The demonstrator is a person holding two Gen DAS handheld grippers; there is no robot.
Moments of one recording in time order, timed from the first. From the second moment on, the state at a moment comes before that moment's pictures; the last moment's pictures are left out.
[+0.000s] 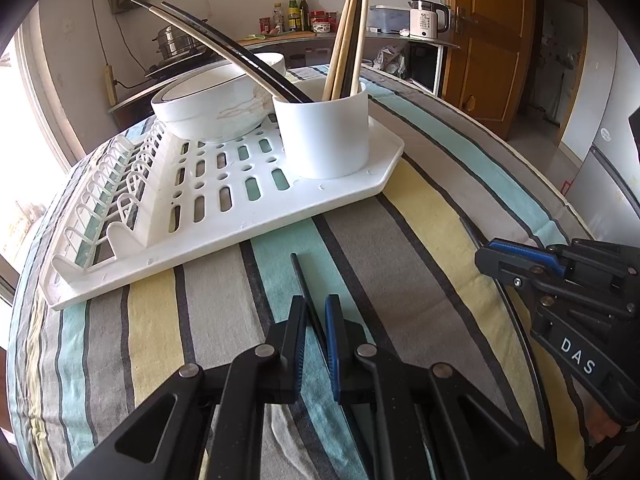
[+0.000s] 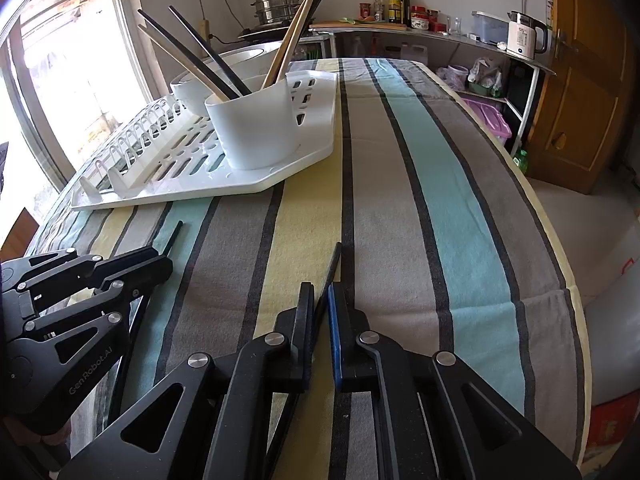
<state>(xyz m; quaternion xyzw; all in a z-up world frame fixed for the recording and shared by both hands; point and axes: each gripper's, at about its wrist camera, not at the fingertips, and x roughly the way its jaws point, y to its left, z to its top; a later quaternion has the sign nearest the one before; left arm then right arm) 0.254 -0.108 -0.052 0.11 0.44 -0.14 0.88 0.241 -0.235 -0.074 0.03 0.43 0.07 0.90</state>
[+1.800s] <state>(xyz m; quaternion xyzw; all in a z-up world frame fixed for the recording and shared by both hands) 0.168 -0.031 0.123 0.00 0.28 -0.19 0.94 0.168 -0.242 0.061 0.06 0.24 0.13 0.96</state>
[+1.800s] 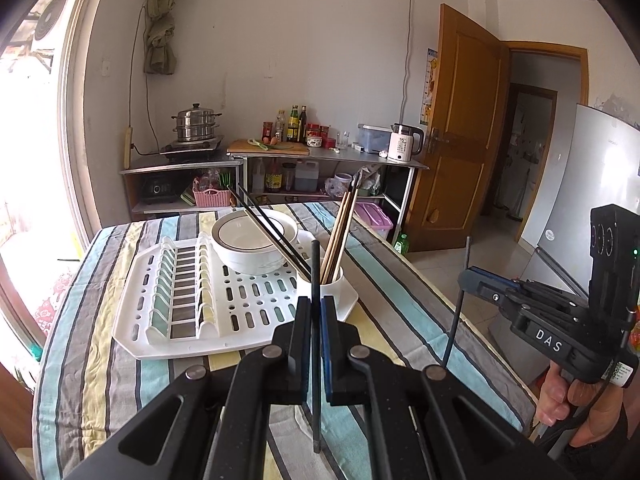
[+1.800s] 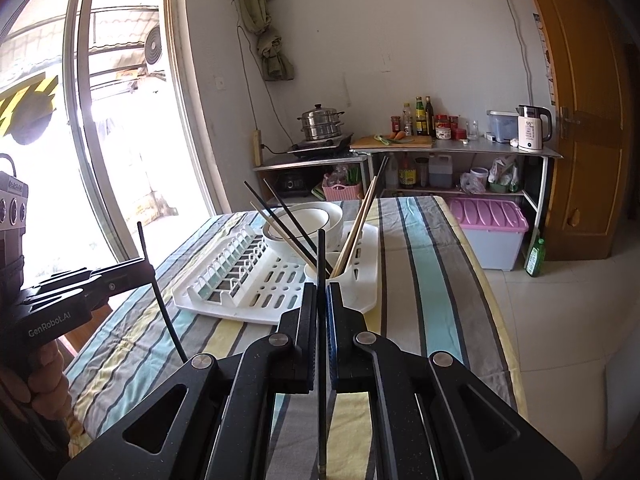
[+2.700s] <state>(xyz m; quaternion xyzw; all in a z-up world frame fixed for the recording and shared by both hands) 0.214 -0.048 0.144 0.00 0.29 -0.20 0.94 0.192 -0.242 0.085 0.05 0.22 0.13 0.97</state>
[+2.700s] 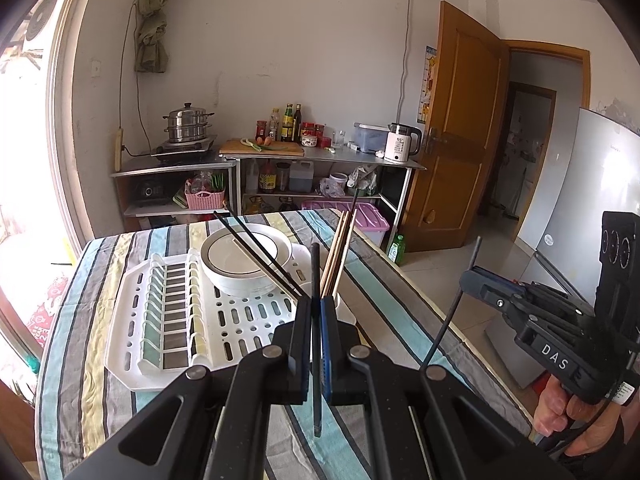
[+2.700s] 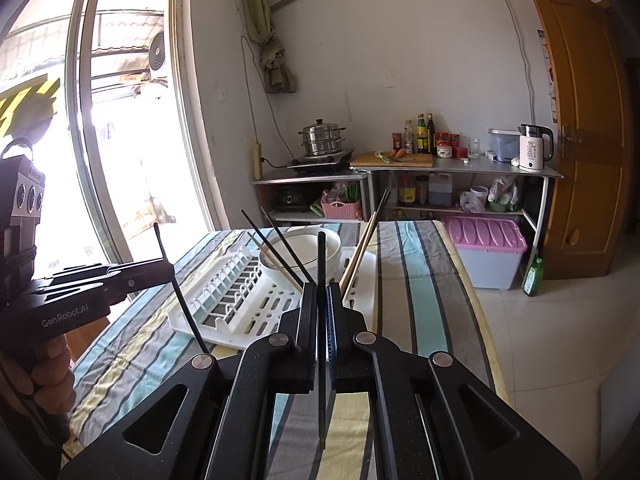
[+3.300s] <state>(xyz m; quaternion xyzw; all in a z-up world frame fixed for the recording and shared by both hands) 0.262 -0.073 0.185 0.00 0.28 -0.22 0.93 0.227 -0.244 0.113 0.05 0.20 0.13 0.97</state>
